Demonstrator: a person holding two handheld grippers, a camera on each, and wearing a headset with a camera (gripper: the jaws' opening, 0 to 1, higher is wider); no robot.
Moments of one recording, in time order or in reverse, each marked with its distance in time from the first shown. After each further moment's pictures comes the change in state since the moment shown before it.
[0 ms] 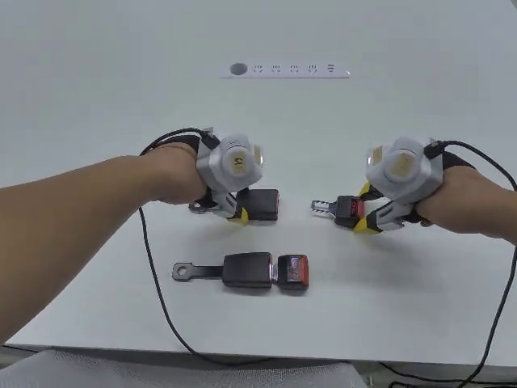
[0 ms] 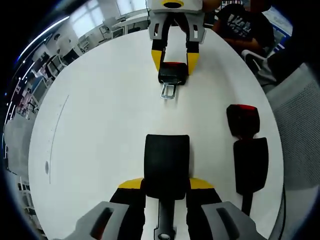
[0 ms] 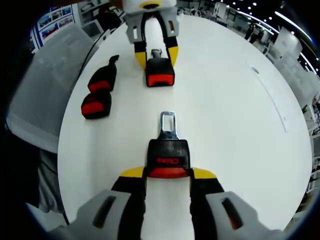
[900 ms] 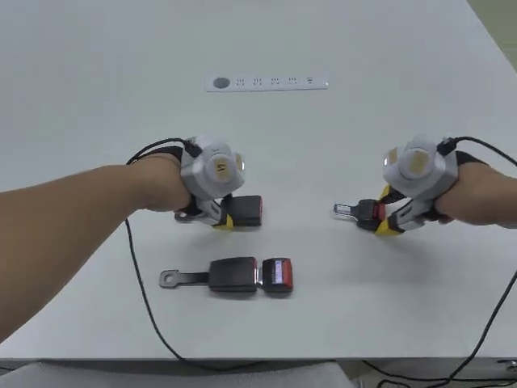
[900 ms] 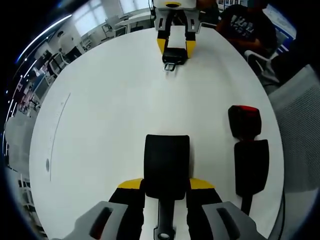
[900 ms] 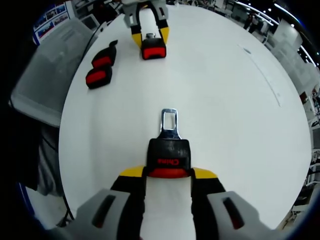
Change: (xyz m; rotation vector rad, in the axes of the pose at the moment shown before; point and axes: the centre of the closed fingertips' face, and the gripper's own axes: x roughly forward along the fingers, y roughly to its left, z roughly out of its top) left arm -0.001 0.001 0.001 -0.018 0.010 0.018; right arm -0.022 -0.010 -0.055 0.026 0.110 0.003
